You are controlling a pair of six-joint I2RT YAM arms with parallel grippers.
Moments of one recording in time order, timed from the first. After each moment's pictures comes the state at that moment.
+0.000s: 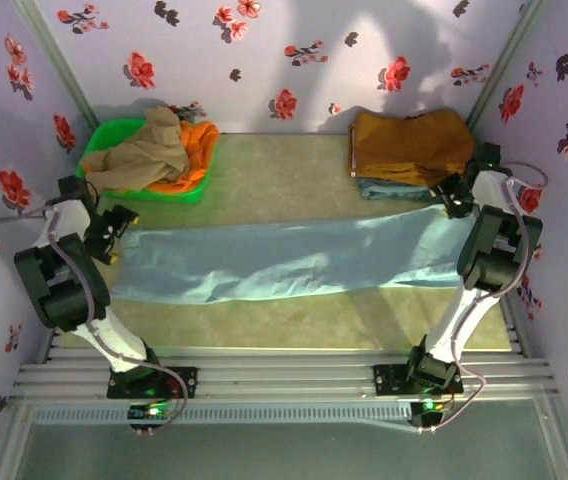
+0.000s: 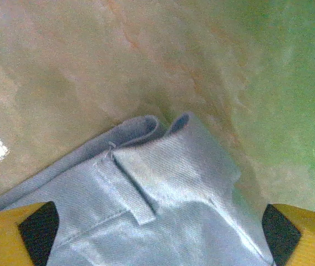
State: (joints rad) left arm 0.37 1.70 1.22 -0.81 0.20 -0.68; right arm -0.31 1.94 1.51 -0.72 -0.26 0.71
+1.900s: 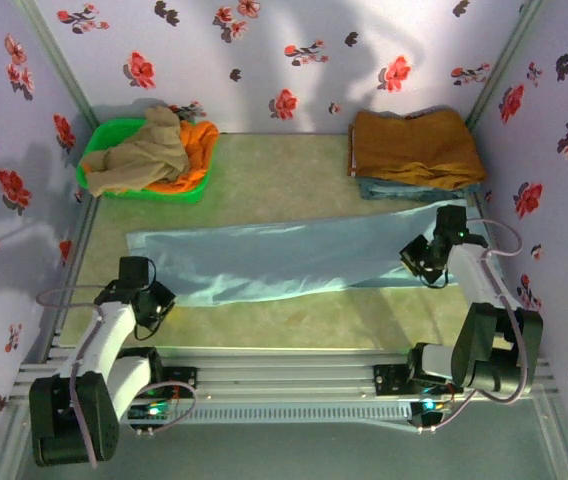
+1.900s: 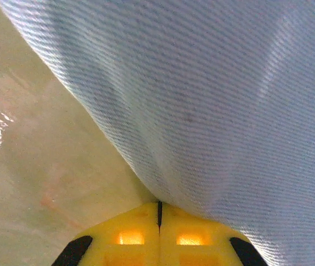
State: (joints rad) left arm 0.03 0.93 0.37 -0.65 0.10 -0.87; right arm -0.16 1.28 0.78 -0.73 -0.29 0.71
